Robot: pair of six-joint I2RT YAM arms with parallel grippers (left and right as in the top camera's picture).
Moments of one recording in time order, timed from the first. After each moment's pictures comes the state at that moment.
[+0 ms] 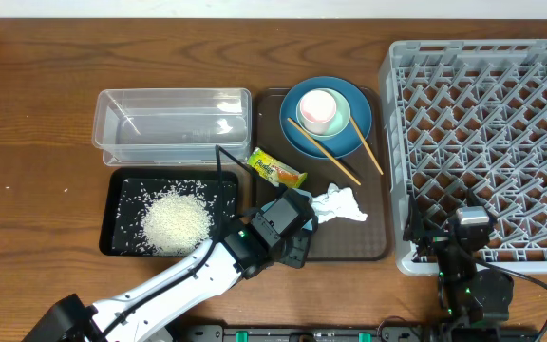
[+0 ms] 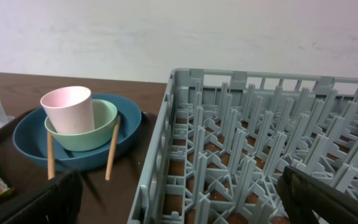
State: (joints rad) left arm -0.88 1.36 0.74 -0.50 0.10 -0.56; right arm 0.01 0.01 0.01 -0.06 -0.08 -0.01
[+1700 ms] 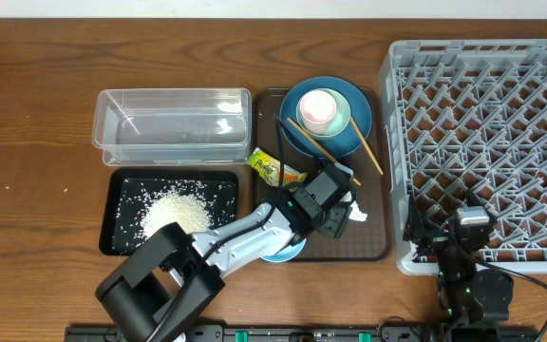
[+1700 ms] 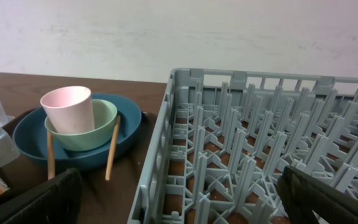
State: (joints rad) left arm -0.88 1.77 0.94 -0.19 0.03 -0.38; right arm 0.01 0.01 0.01 -0.06 -0.08 -0.01
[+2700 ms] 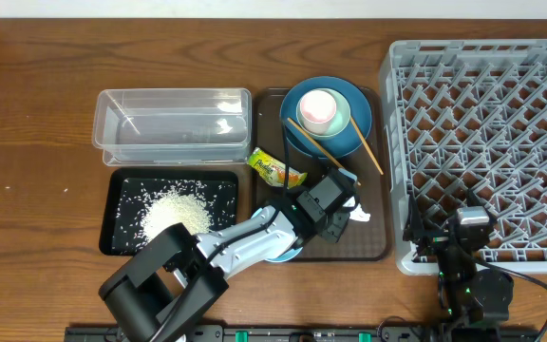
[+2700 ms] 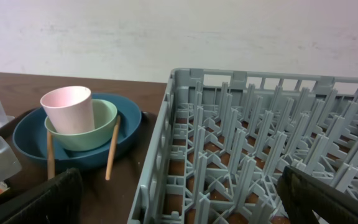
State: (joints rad) left arm -0.90 1.78 0.94 -0.19 0.04 -0.38; right arm 0.01 0.01 0.01 -0.06 -0.08 -0.01
